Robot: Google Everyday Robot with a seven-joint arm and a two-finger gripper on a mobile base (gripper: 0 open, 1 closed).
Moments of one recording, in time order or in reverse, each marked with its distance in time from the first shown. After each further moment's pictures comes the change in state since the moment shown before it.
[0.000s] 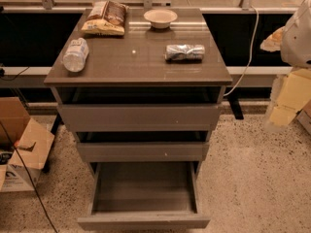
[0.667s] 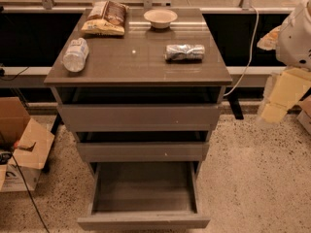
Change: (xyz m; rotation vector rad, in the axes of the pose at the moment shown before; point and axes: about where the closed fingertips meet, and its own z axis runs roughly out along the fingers) arm -0.008 -0.006 0.006 0.017 -0.040 0.018
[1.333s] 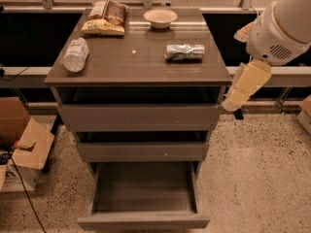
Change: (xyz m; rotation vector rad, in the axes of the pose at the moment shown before) arm -0.037 -0.045 0.039 0.068 -0.142 0.007
